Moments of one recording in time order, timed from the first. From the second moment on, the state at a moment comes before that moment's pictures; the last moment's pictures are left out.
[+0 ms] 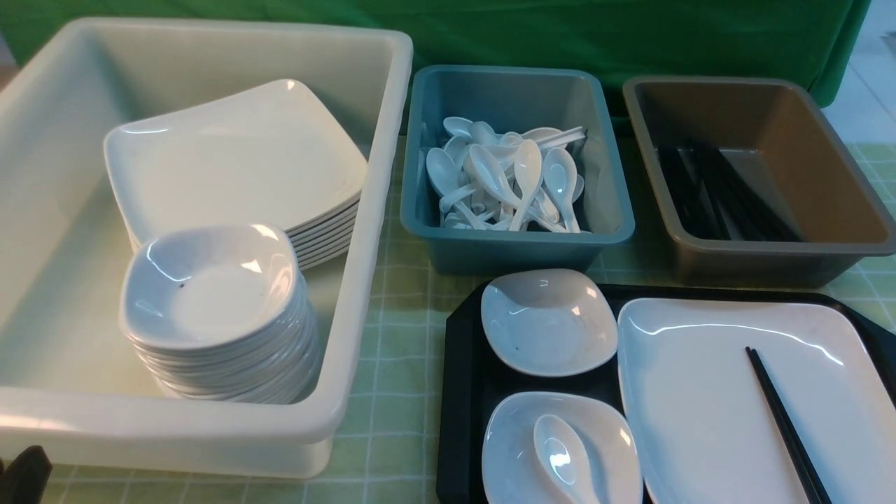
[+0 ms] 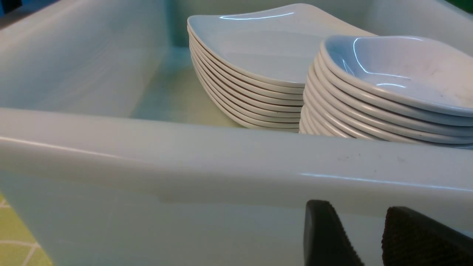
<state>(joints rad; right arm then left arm) 0.12 0.00 0.01 0.04 0.22 0.15 0.02 0.00 0.01 -0.05 0.22 0.00</state>
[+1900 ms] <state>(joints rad) 0.14 1.45 -0.67 0.11 0.75 -0.07 0.02 0.00 0.01 -0.05 0.22 0.00</state>
